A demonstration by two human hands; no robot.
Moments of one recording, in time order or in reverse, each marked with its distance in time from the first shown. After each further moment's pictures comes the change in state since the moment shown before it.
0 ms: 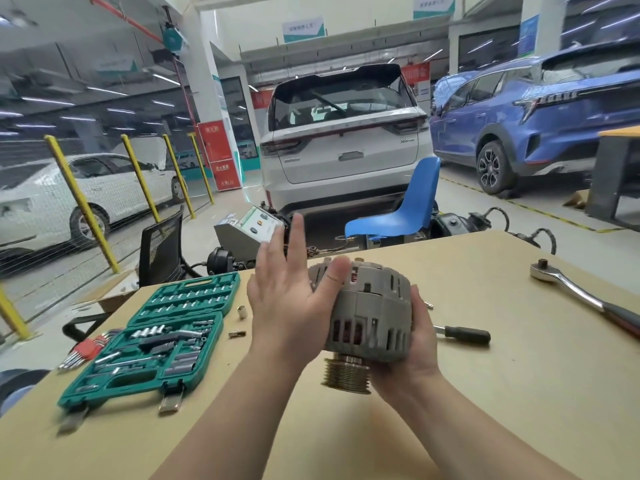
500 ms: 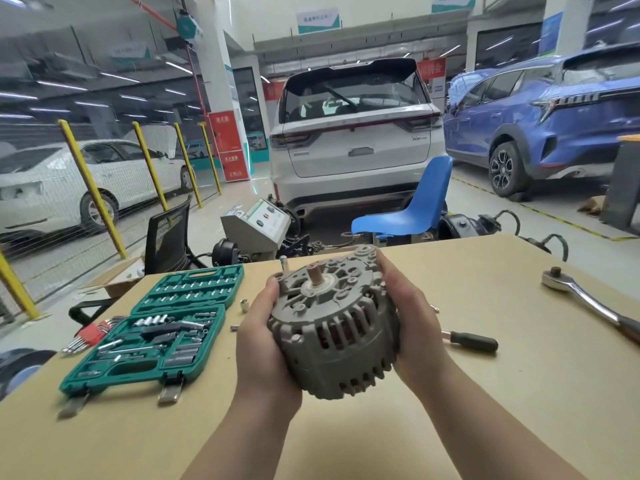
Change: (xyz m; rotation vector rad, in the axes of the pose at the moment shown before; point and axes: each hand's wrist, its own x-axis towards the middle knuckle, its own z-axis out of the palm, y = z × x) left_hand -0.032 -0.016 0.007 -1.496 0.042 -0.605; right_hand -0.006 -0.037 0.036 -0.467 -0.327 -0.204
